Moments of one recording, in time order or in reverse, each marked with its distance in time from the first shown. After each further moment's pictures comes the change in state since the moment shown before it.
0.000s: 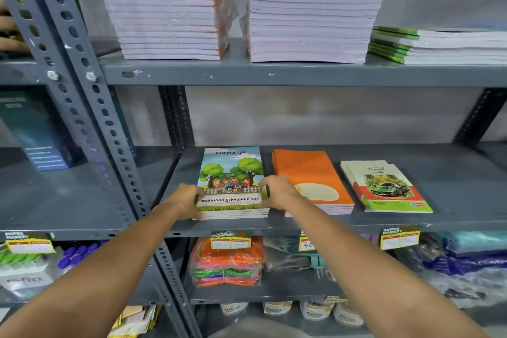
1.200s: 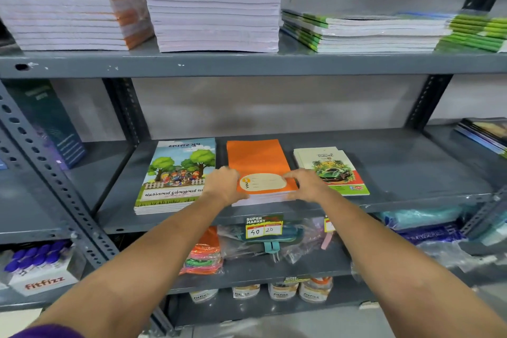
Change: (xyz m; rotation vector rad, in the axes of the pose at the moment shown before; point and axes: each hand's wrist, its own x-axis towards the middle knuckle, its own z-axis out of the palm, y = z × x) left_hand 0.010 0.227 0.030 0.150 0.263 0.192; right_hand -0.066 0.194 -0.039 0.034 0.035 0.124
